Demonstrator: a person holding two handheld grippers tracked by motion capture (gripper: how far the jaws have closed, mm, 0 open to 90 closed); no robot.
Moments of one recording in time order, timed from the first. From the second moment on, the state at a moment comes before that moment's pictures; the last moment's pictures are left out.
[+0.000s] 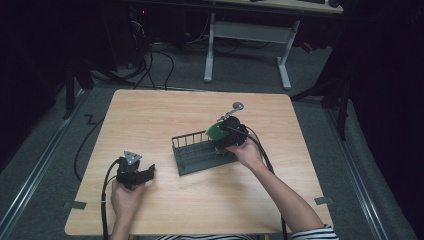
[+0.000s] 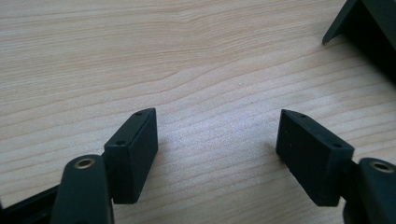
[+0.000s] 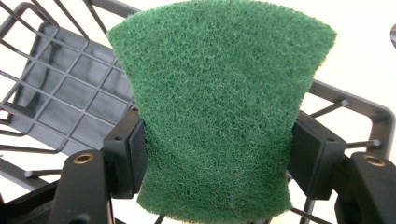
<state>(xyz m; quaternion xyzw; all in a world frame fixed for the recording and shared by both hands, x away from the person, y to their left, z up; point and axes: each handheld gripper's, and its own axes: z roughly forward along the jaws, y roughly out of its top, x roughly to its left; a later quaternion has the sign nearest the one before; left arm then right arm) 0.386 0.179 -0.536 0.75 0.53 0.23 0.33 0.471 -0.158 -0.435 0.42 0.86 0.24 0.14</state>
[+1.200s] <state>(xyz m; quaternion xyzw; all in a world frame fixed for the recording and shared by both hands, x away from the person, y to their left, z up) 0.386 0.179 -0.536 0.75 0.53 0.23 0.33 0.441 -0.216 -0.409 0.44 0.82 0.34 0.15</state>
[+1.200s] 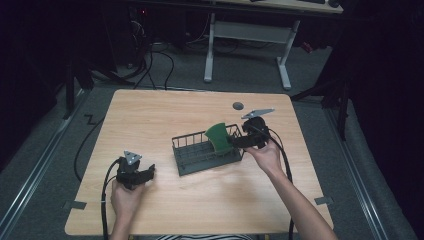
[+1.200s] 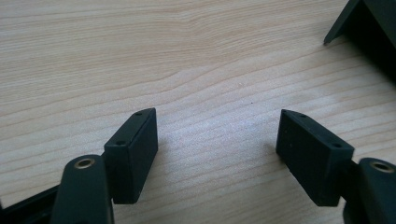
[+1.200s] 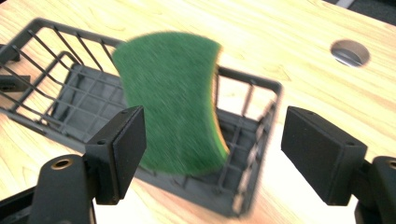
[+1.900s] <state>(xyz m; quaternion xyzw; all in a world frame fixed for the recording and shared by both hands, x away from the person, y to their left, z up) 0.386 0.179 -0.536 0.75 0.53 0.23 0.33 0.400 -0.297 -0.423 0.48 0.77 0.39 0.17</state>
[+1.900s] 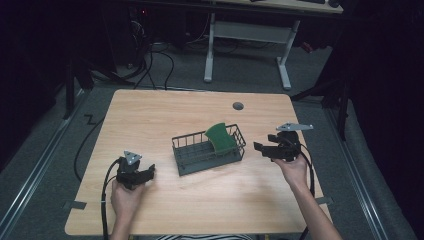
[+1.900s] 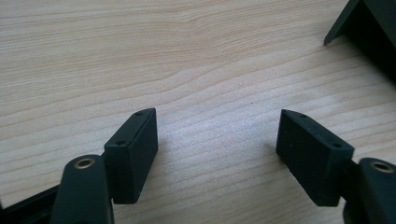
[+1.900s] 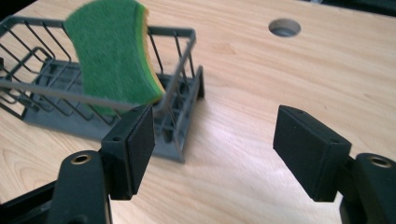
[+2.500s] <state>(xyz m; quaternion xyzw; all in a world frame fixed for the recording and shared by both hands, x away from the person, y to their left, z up) 0.386 0.179 -0.537 0.74 0.53 0.23 0.33 0.372 -0.349 -0.499 0.54 0.74 0.35 0.19</state>
